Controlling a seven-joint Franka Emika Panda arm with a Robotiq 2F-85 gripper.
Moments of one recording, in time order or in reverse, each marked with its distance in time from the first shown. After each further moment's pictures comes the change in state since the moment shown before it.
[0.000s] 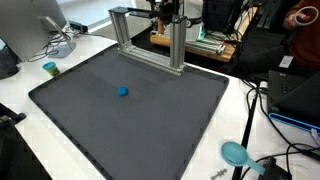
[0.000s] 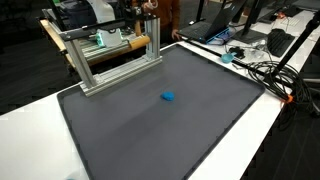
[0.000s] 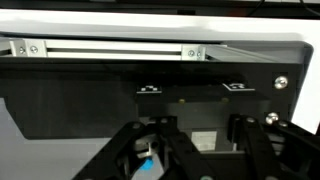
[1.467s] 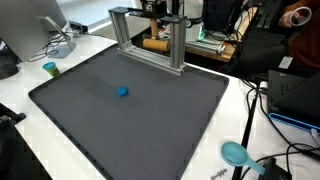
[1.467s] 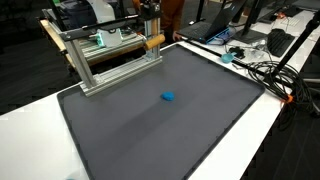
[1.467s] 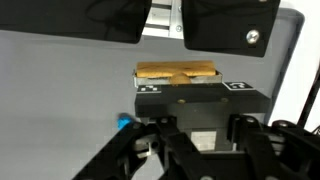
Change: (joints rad) arm 0.026 0.254 0.046 0.280 0.030 -0.012 -0.023
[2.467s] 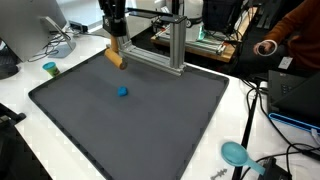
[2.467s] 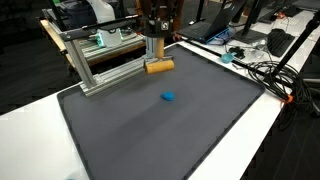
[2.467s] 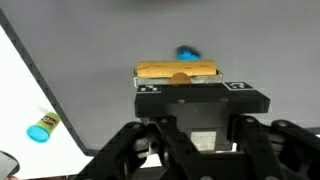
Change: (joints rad) arm -0.079 0.306 0.018 0.230 -0.245 0.253 0.406
